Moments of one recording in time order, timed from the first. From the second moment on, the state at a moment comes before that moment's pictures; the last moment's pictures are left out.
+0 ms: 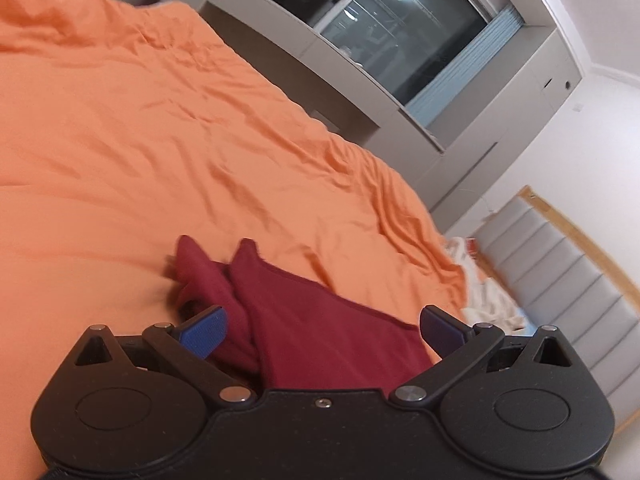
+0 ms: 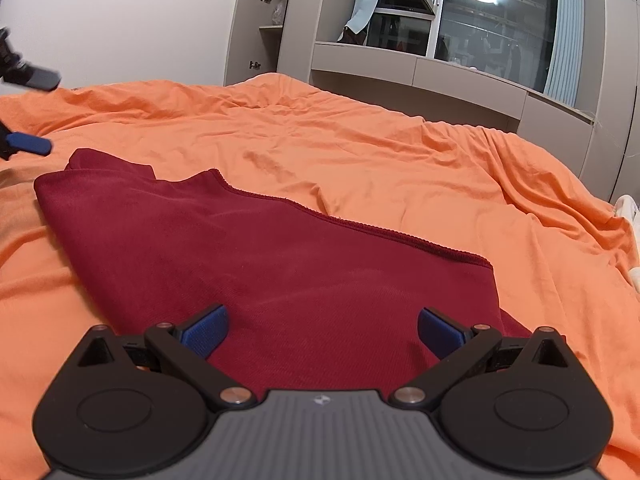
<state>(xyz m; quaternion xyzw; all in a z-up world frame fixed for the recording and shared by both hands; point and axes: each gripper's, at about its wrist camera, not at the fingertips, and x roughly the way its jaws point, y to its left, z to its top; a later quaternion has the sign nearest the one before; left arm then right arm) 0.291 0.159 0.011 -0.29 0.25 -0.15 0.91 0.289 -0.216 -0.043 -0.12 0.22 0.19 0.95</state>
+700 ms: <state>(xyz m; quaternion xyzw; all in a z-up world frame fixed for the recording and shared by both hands) 0.265 0.104 -0.039 -0.33 0.29 -0.15 0.89 0.272 -0.221 -0.045 -0.12 0.22 0.17 0.95</state>
